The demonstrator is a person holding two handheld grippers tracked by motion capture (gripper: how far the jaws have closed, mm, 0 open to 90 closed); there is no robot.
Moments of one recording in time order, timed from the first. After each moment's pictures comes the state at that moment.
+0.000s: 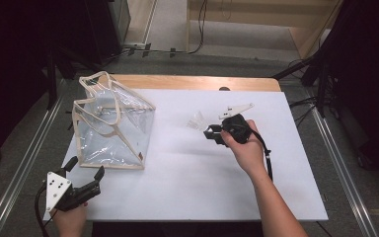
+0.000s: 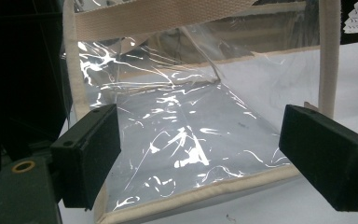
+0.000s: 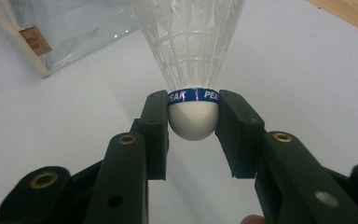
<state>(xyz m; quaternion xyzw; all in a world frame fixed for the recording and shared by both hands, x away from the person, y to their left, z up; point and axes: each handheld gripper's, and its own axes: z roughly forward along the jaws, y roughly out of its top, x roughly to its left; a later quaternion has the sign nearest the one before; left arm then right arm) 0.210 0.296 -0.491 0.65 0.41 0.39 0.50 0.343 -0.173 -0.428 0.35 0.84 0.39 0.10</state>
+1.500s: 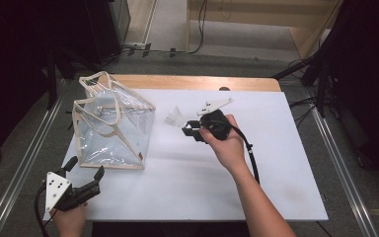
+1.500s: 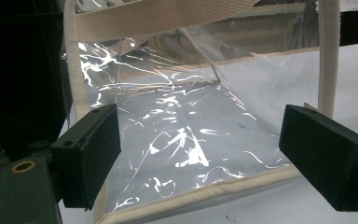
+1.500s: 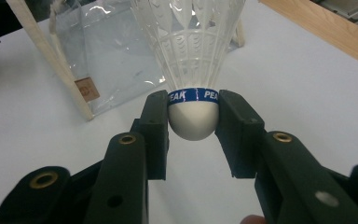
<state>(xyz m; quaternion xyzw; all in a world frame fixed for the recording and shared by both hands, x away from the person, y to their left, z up) 0.210 0.296 -0.491 0.65 0.41 0.39 0.51 0.345 -0.117 -0.405 0.31 0.85 0.42 0.10</state>
